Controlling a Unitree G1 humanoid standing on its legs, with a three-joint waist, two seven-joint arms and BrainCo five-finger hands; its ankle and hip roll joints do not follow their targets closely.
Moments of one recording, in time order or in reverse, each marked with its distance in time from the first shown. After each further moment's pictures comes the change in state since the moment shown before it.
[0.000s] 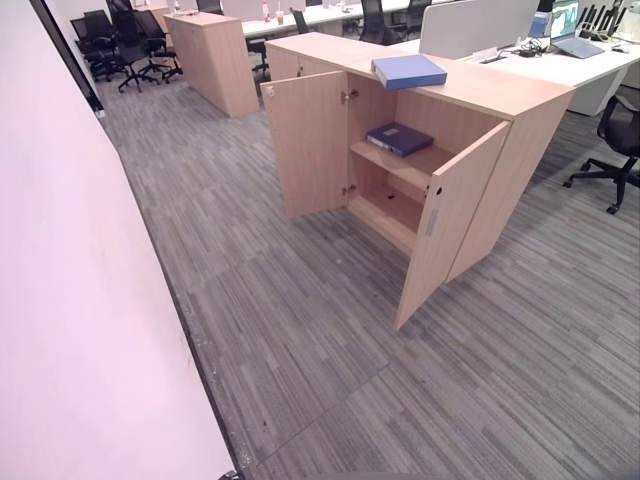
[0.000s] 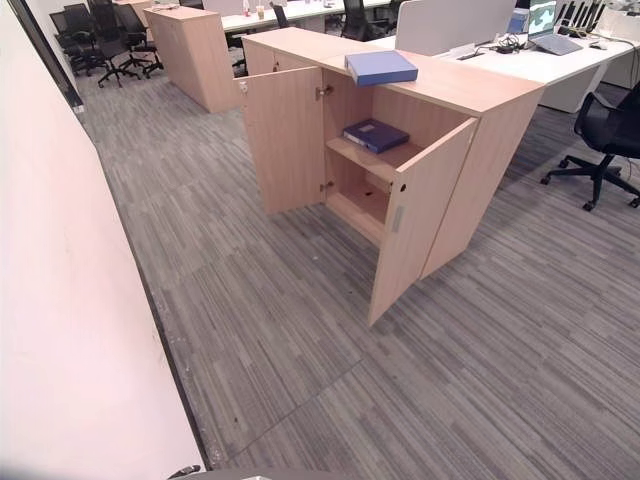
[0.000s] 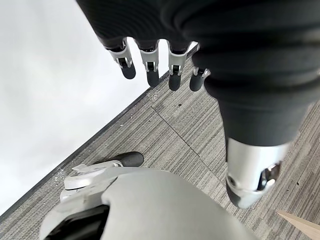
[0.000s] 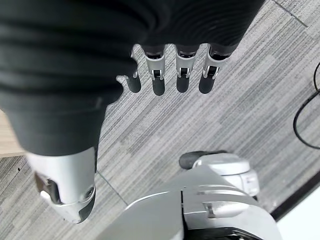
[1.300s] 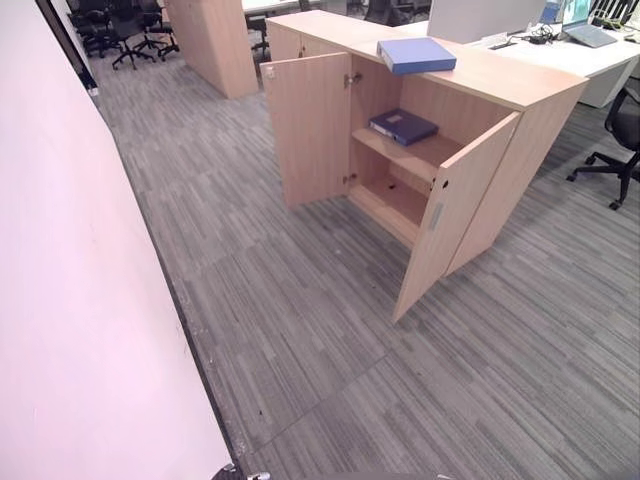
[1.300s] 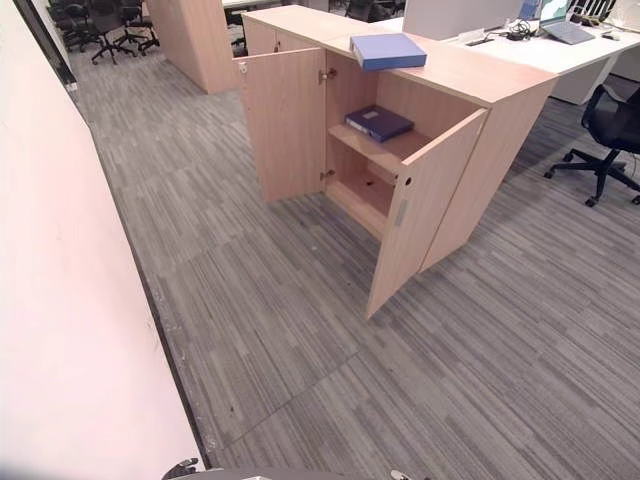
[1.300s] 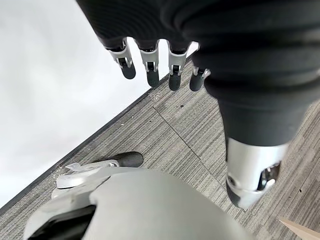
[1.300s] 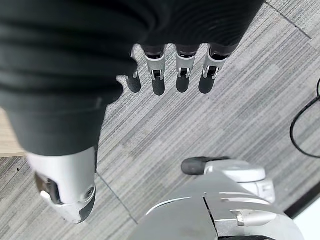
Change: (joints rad) left arm -0.005 0.000 0.001 -0.019 -0.017 -0.001 0.028; right arm -0.029 0.000 0.008 -0.001 -0.001 0.000 -0.008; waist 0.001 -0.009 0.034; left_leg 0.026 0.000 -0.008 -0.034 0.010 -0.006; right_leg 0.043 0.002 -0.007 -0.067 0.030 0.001
